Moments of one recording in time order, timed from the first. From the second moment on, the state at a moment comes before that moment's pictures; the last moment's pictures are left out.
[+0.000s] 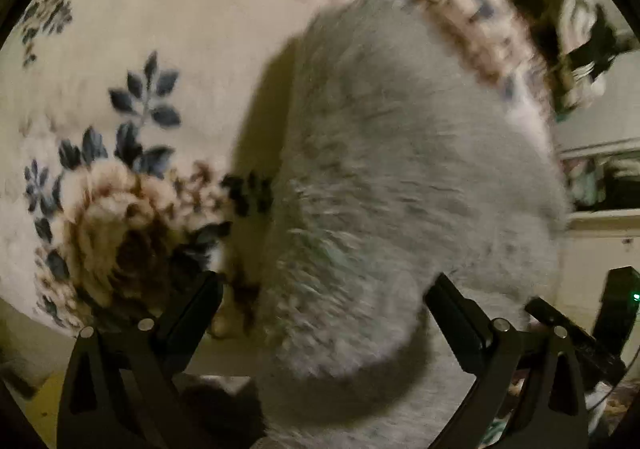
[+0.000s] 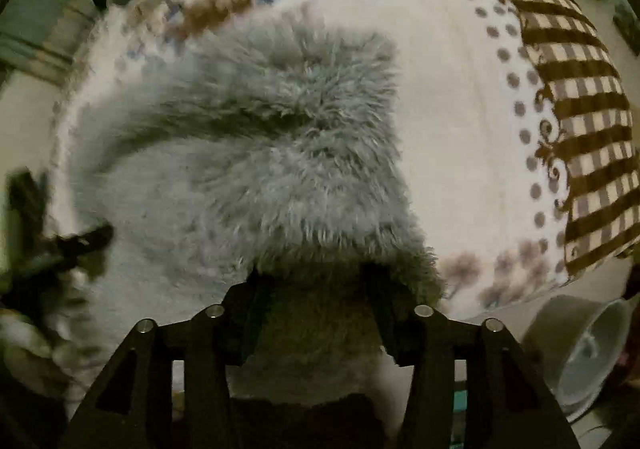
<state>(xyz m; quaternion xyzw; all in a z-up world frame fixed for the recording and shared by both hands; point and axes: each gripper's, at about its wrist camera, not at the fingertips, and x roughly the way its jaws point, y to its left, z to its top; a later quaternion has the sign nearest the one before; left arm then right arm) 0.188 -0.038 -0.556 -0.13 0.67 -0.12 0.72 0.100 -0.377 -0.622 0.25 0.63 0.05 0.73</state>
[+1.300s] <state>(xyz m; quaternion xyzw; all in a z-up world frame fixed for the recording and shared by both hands) 0.372 -0.047 -0.423 -0.28 0.54 -0.26 0.75 0.310 -0.448 -0.535 0.45 0.54 0.21 0.68</state>
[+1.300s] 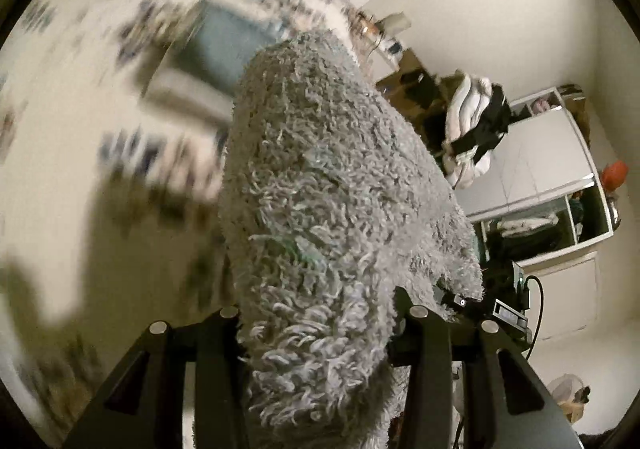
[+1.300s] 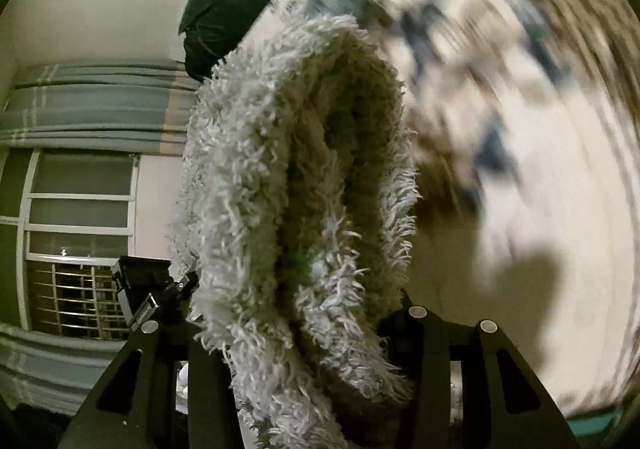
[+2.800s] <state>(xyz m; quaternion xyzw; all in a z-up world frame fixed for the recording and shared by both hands) 0.599 -0.039 -0.477 -0.07 0.57 -0.12 0.81 0.537 -0.410 -0.514 0.41 0.55 0.00 0.73</state>
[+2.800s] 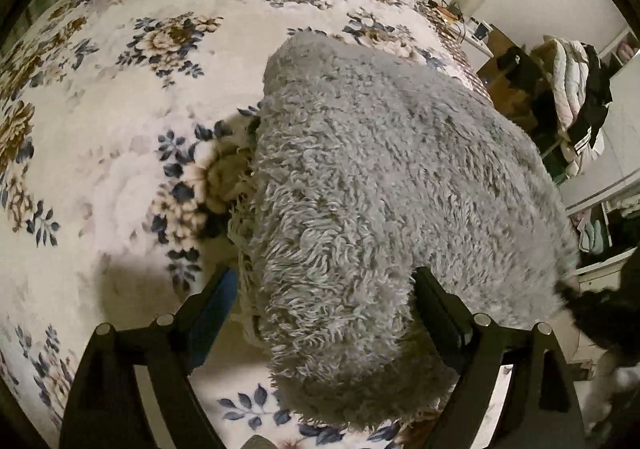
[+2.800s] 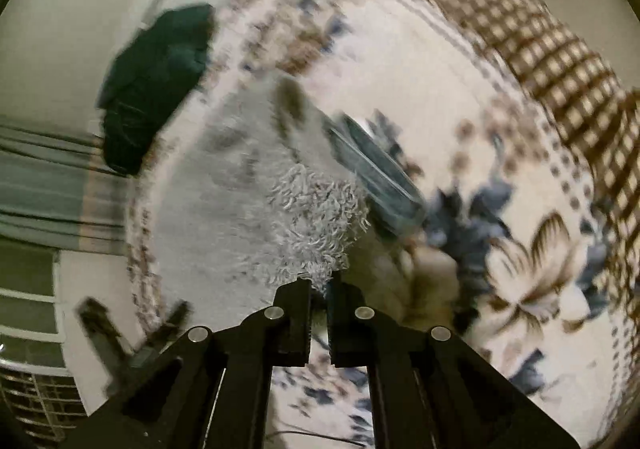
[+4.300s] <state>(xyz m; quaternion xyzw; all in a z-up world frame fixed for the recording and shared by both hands) 0.253 -0.113 -0.125 0.03 0.39 -0.04 0.92 0.202 -0.326 -0.100 0.06 0.38 -0.08 0.92</state>
